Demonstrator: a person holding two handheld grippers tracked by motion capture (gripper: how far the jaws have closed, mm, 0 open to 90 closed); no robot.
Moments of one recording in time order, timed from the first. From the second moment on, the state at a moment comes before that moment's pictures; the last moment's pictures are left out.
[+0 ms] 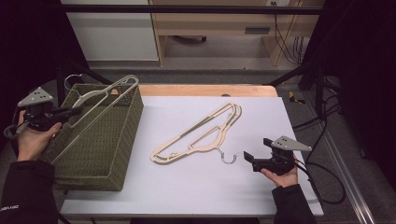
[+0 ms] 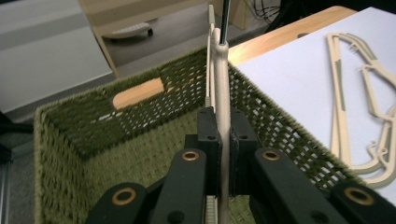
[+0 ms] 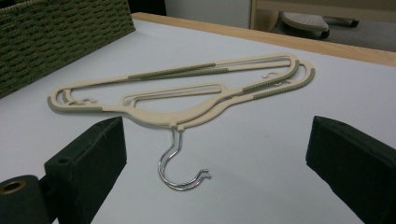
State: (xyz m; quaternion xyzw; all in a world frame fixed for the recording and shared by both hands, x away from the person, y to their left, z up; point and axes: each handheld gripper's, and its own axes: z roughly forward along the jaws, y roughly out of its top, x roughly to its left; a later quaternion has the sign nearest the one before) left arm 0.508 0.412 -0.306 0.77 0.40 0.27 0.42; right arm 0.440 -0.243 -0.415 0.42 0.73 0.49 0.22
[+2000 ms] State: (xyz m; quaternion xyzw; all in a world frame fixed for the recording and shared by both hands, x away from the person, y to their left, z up) left arm 0.530 0.438 -0.394 0.72 0.59 0.25 0.26; right arm 0.442 -0.238 -0.420 0.42 0.74 0.48 0.22
